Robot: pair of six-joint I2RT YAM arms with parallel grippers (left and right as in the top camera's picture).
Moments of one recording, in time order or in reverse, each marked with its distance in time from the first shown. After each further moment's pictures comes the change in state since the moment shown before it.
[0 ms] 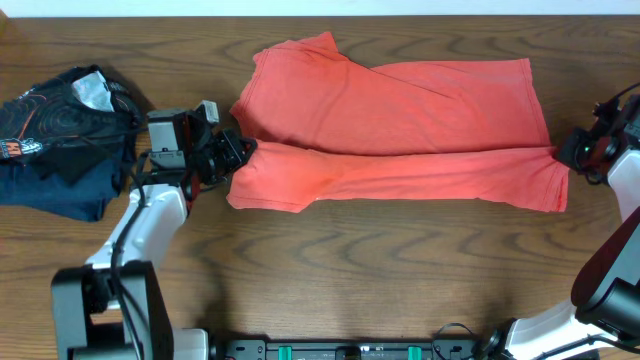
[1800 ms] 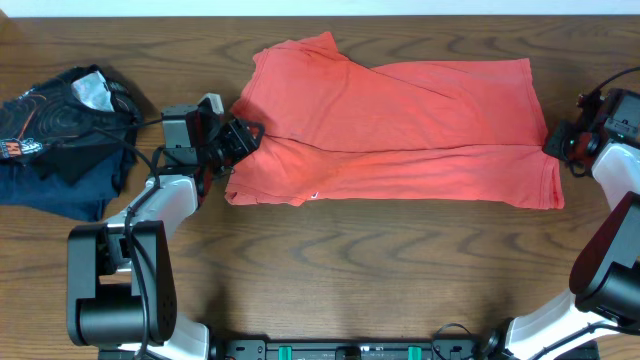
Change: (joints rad) left arm -0.030 0.140 0.000 0.246 -0.029 -0.053; right arm 0.056 0.063 0.000 0.111 0.046 -0.022
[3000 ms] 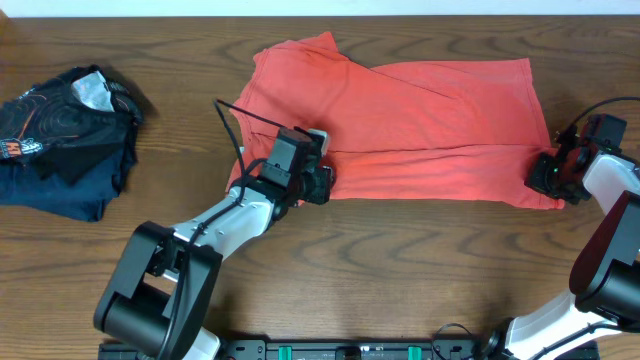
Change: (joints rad) left arm -0.493 -0.005 0.000 -0.198 -0.389 0.414; right arm 0.001 0.000 -0.108 -0.169 0.008 -0.001
